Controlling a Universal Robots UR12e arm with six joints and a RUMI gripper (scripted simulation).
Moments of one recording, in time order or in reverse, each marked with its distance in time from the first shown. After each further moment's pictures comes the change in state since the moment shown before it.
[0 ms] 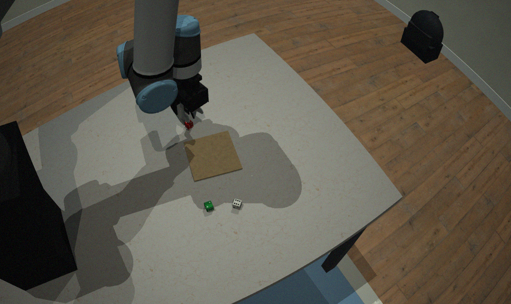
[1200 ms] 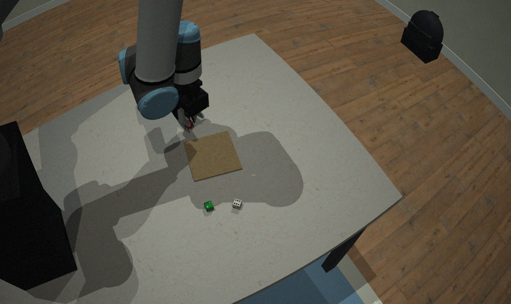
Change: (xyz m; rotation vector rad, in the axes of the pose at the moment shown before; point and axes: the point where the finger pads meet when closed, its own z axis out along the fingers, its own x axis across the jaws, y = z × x) arm 0.000 0.000 0.020 0.000 0.000 0.000
